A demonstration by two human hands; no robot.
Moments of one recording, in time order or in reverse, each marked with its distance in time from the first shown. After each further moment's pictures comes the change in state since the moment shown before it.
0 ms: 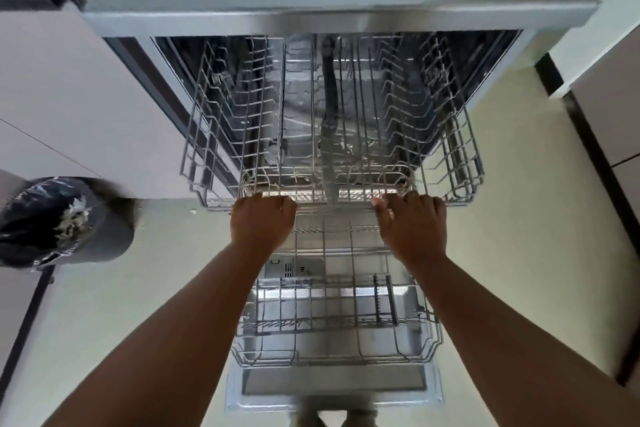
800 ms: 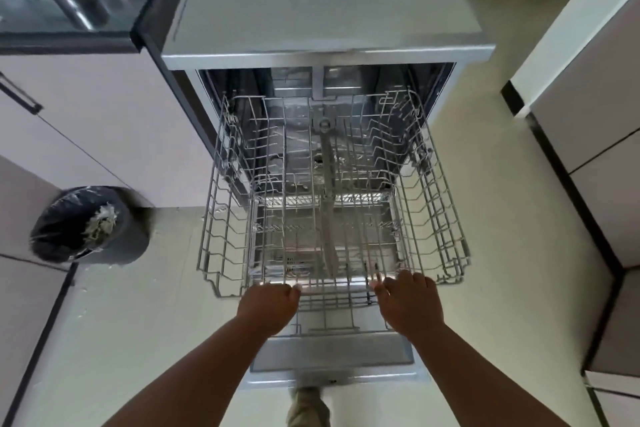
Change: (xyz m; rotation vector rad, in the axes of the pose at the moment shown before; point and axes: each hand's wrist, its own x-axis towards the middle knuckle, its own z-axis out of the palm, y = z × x) left_hand -0.190 0.004 0.013 -0.039 -0.447 0.040; right_hand -0.189 0.009 -0.036 -0.007 -0.074 -0.097
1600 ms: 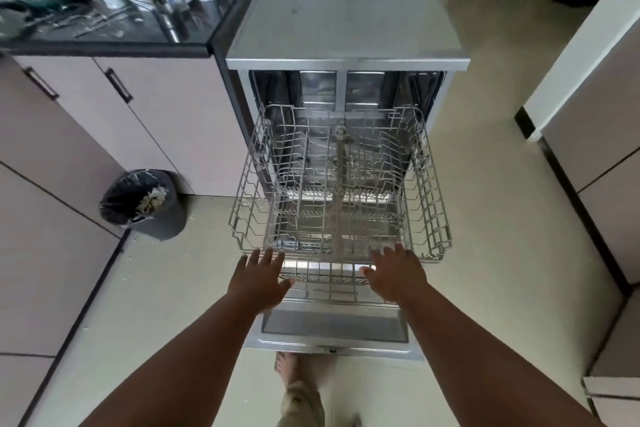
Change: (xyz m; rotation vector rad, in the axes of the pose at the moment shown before) left_hand -0.143 0.001 -0.001 0.096 0.074 -0.070; right_hand -0.062 -0.009 -0.069 0.060 -0.468 -0.107
